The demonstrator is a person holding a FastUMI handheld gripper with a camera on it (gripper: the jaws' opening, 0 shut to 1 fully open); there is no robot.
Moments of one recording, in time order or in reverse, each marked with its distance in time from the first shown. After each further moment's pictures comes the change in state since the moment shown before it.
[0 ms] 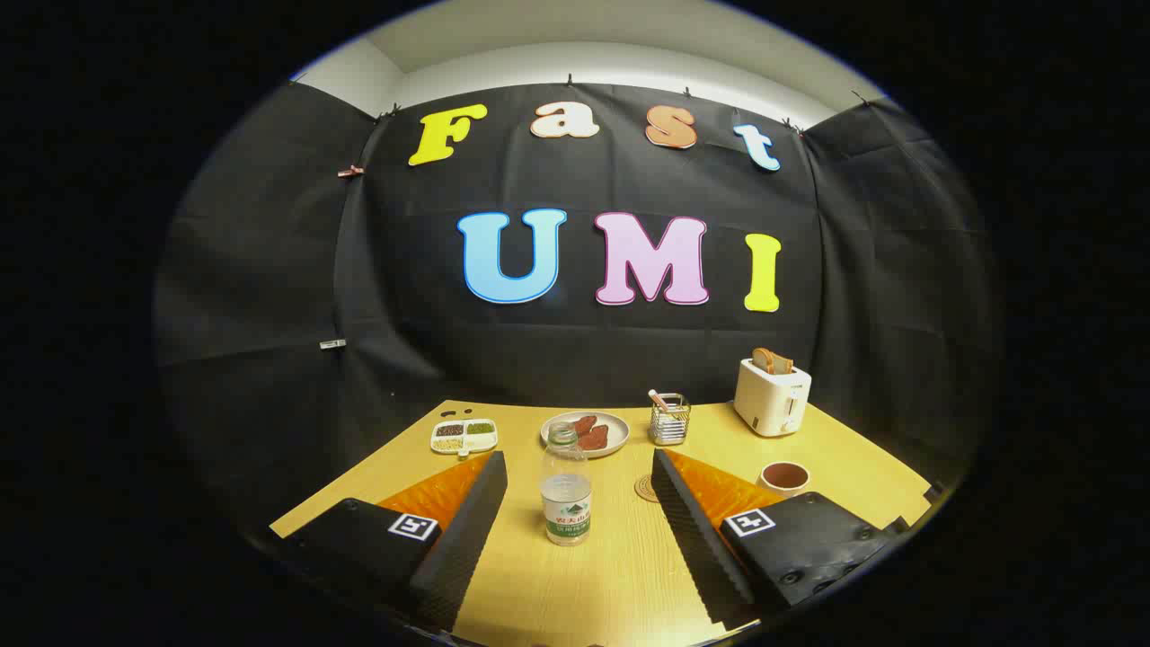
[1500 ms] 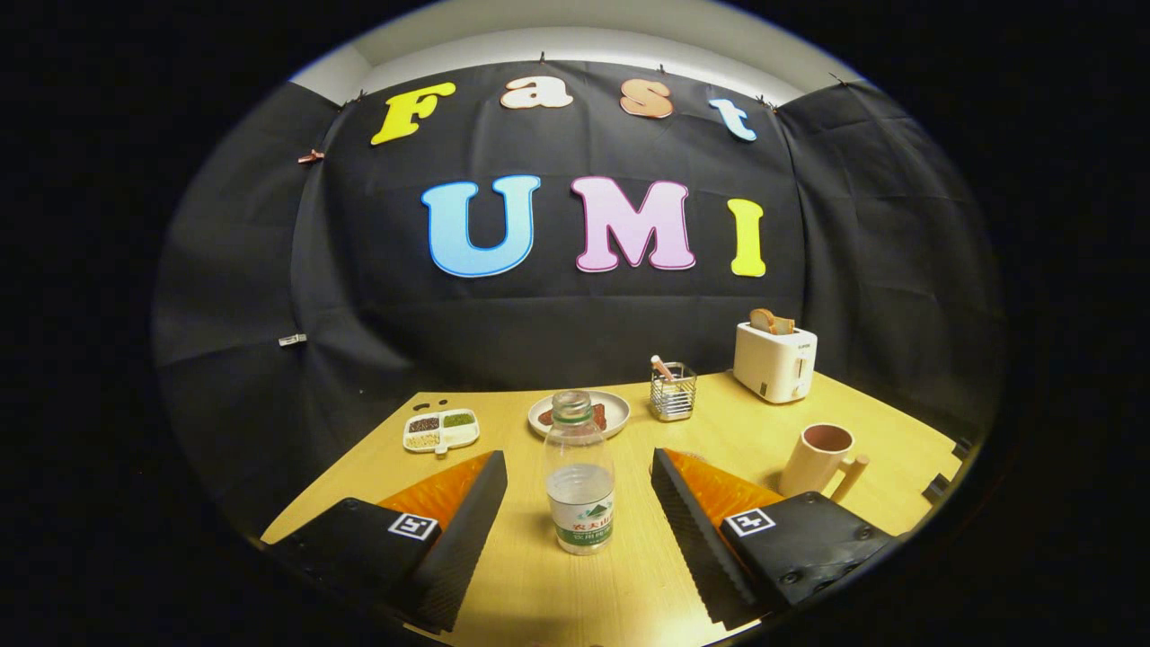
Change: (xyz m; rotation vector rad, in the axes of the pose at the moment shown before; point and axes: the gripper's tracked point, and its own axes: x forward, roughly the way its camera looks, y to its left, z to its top) arm 0.088 0.018 -0.066 0.052 0.047 -0.100
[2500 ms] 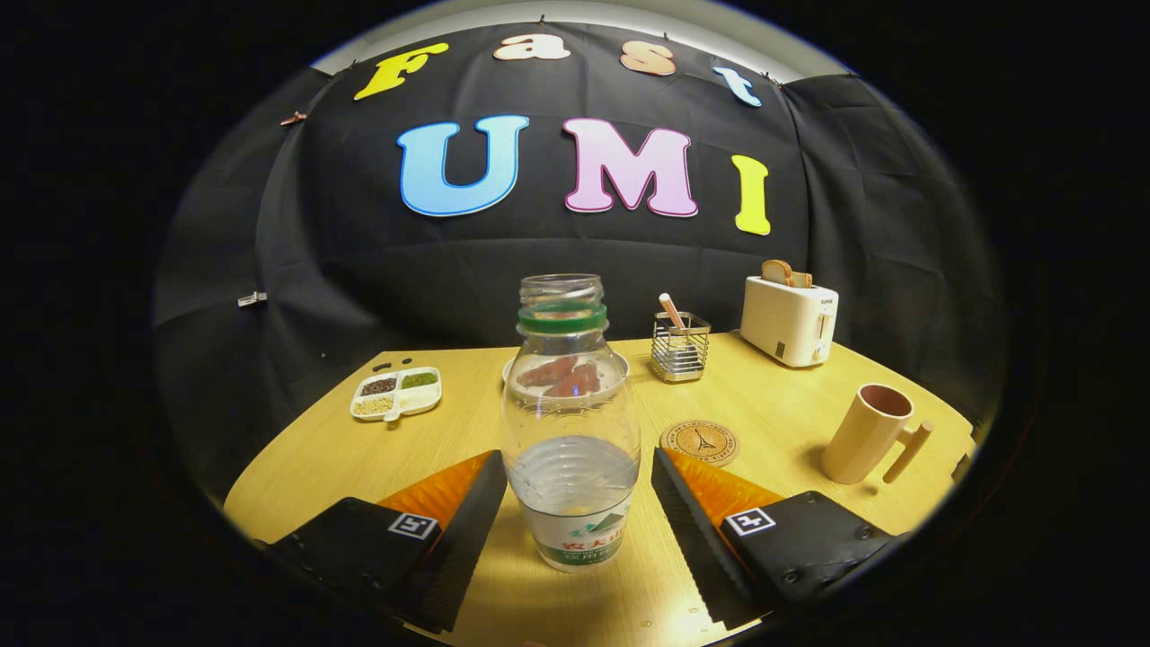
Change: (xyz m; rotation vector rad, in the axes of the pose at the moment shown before) arm 0.088 -0.012 -0.071 -0.029 0.097 -0.081
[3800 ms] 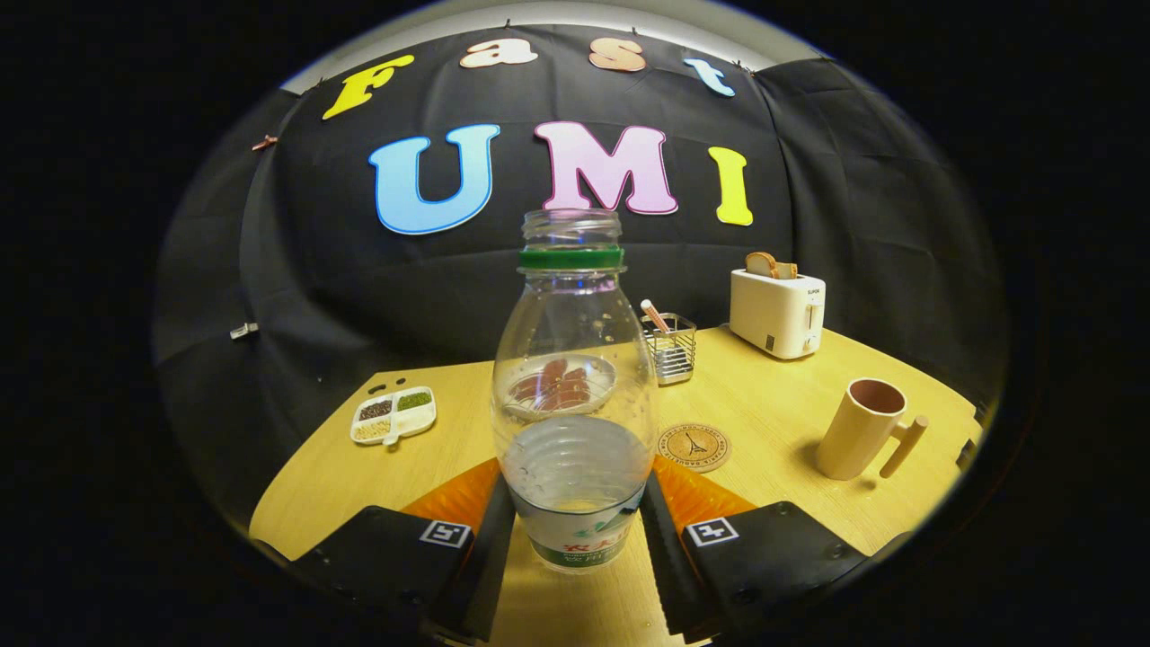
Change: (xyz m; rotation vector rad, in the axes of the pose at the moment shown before) arm -0.007 -0.010 0.029 0.118 0.009 0.010
